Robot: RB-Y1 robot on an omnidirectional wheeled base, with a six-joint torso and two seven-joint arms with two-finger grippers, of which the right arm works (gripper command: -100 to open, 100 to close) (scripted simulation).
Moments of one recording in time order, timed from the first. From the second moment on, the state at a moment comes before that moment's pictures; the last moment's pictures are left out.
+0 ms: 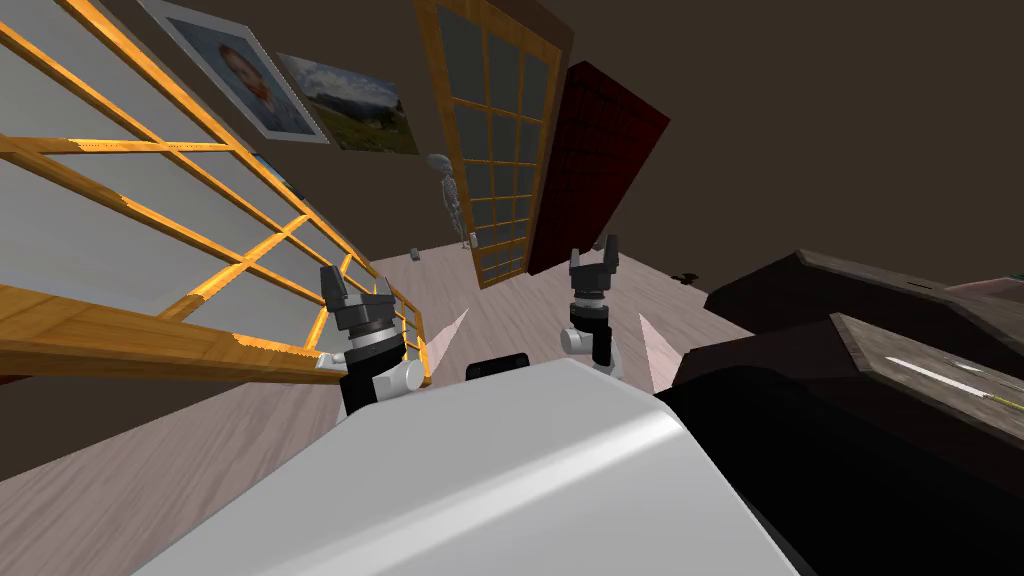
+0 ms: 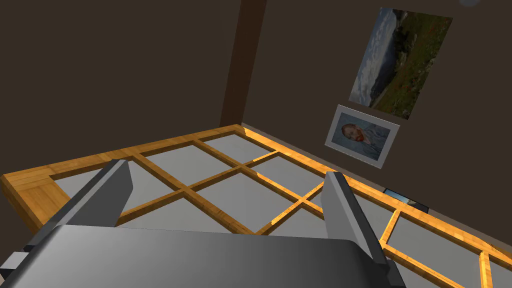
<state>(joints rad) 0.49 -0.02 -0.05 -2.36 -0.01 -0.46 -0.17</state>
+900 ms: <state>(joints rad) 0.44 -0.06 -0.03 -2.18 -0.12 -0.51 -0.29</state>
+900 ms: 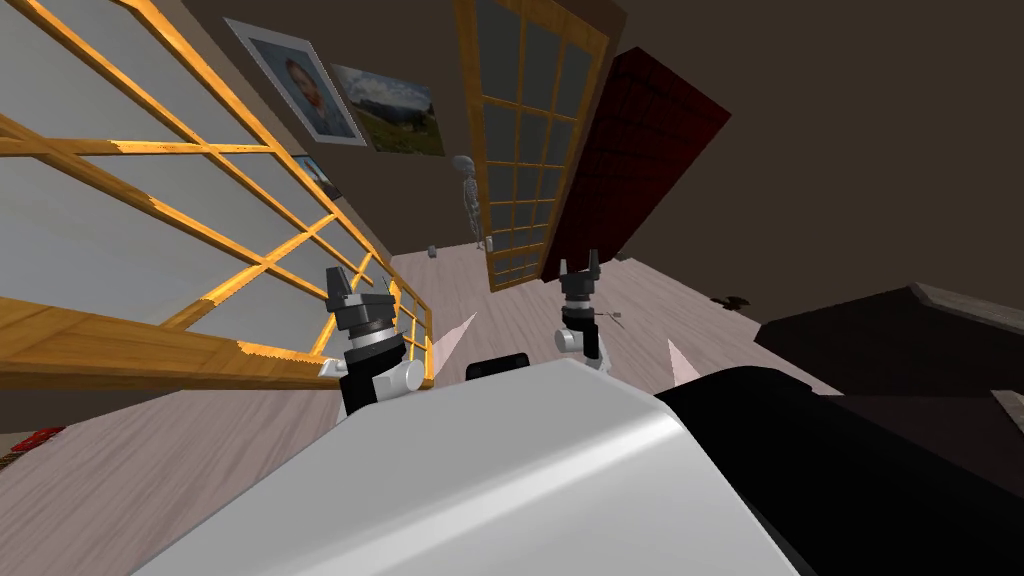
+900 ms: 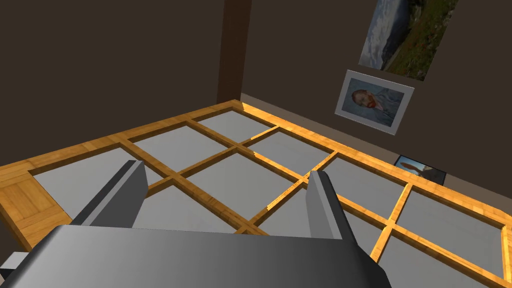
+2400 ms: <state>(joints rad) 0.39 -0.10 0.01 -1.85 -0.32 -0.62 -0.53</state>
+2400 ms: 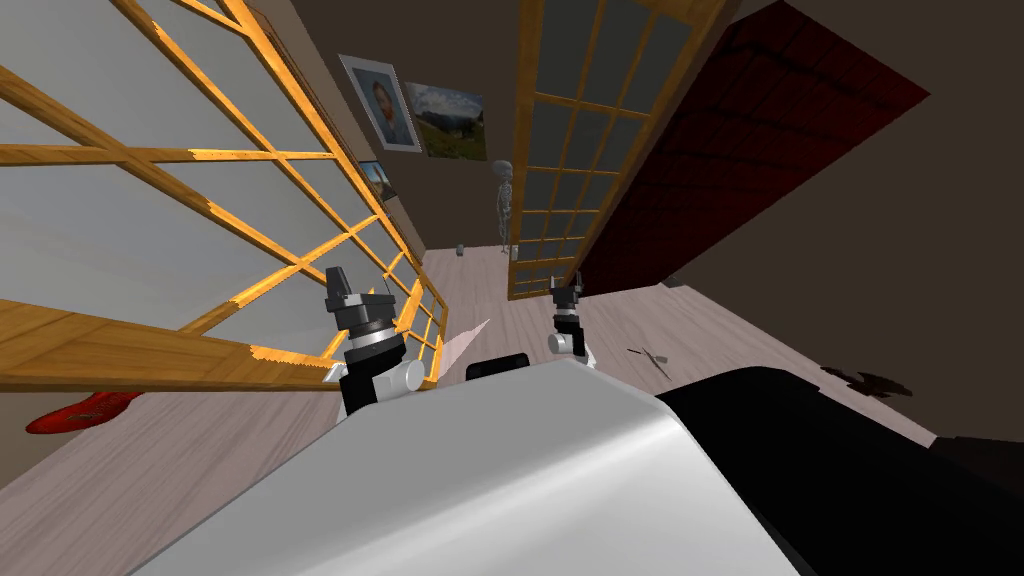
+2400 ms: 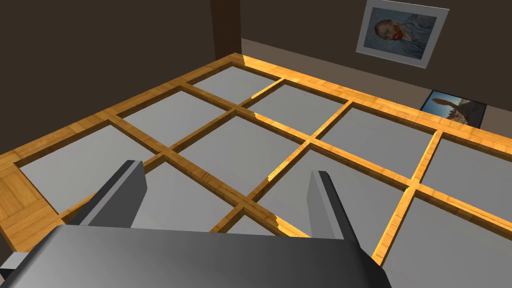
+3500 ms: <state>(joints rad) 0.34 -0.13 0.04 -1.61 -0.46 -0.70 -0.70</state>
